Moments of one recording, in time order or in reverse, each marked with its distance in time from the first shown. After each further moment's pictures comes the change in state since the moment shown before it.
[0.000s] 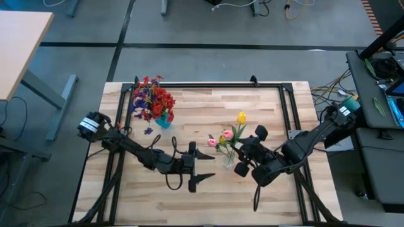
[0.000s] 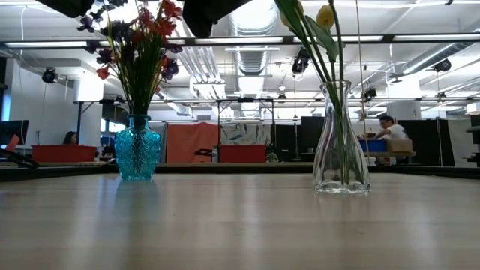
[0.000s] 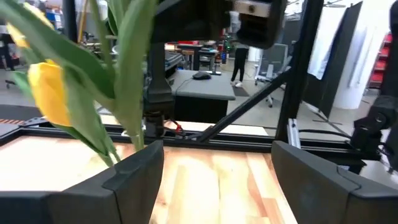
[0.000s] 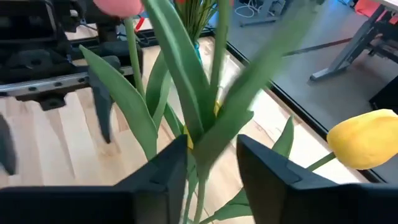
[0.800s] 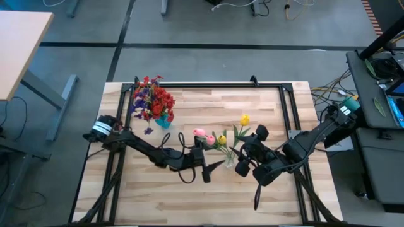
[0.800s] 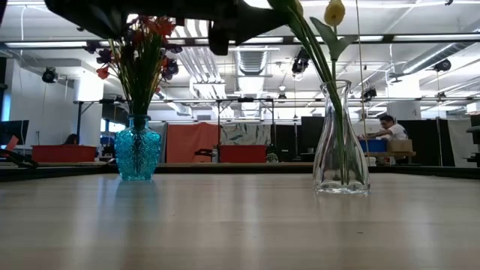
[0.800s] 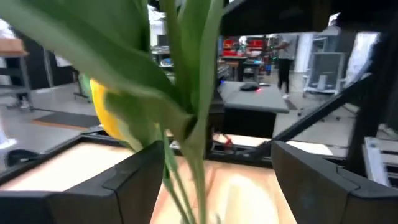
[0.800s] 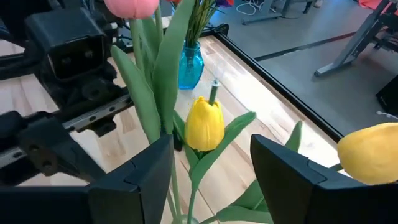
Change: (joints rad) left arm 0.078 0.154 0.094 0.118 -0.120 0.073; right arm 0.000 -0.010 0.000 -0.002 -0.009 0.028
